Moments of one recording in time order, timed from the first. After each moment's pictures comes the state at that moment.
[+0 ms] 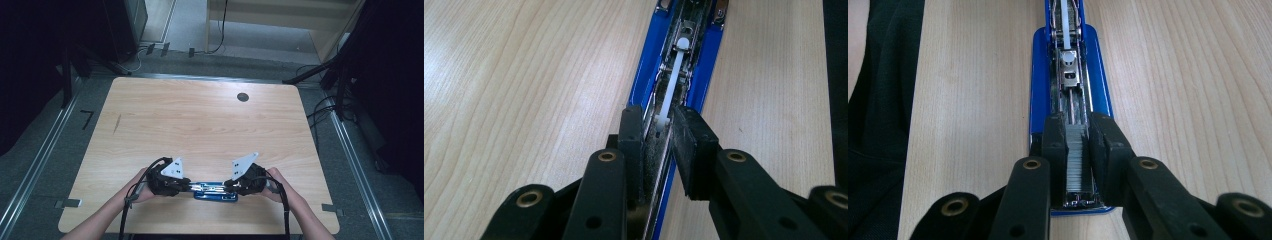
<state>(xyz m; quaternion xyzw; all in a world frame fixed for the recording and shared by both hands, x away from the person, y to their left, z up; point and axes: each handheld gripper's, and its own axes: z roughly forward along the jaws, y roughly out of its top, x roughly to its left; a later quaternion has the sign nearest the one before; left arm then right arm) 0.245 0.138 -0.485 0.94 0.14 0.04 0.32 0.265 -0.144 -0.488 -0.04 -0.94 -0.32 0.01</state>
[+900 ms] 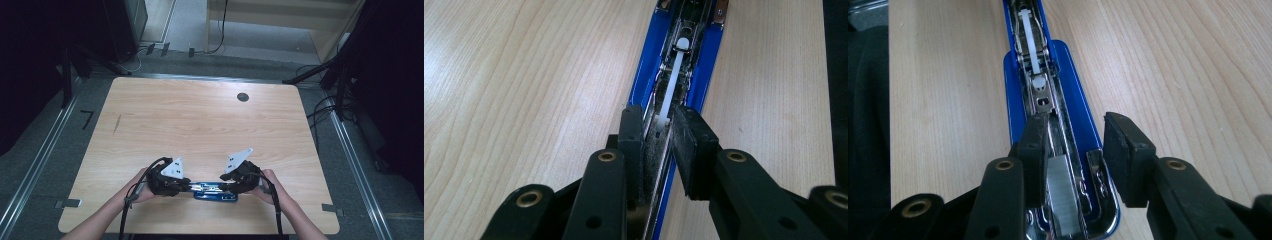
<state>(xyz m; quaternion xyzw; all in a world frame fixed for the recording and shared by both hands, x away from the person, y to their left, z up) 0.245 0.138 -0.485 0.94 0.14 0.04 0.32 0.270 -0.127 -0.491 -0.13 -0.94 -0.32 0.01</state>
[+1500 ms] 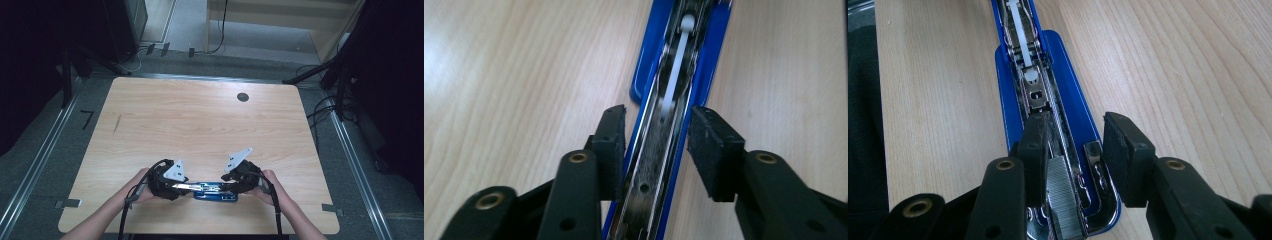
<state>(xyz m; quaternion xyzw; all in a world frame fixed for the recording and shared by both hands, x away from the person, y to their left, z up) 0.243 0.136 -0.493 0.95 0.13 0.05 0.27 0.271 -0.129 -0.494 -0.15 -0.94 -0.31 0.01</state>
